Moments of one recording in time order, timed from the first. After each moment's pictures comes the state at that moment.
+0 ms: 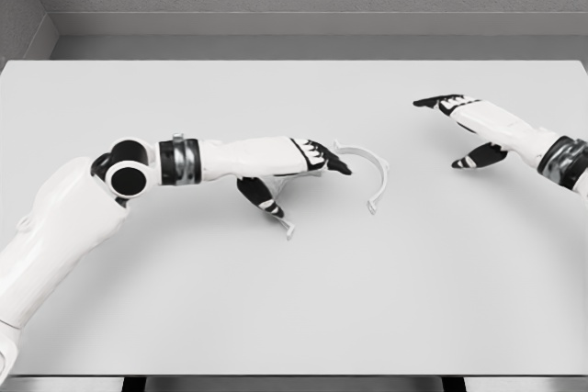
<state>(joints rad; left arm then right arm) -0.66 0.39 -0.73 -1.30 -0.25 -0.61 -0.61 -0.44 -0.51 0.14 -1.17 0.50 -0.61 0.52</state>
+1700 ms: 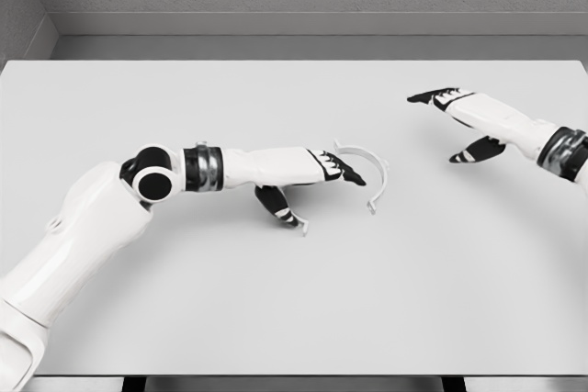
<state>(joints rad) -0.67 0.30 -0.75 -1.22 -0.31 -0.61 -0.61 -0.46 -0.52 0.14 -1.21 0.49 -0.61 0.58</state>
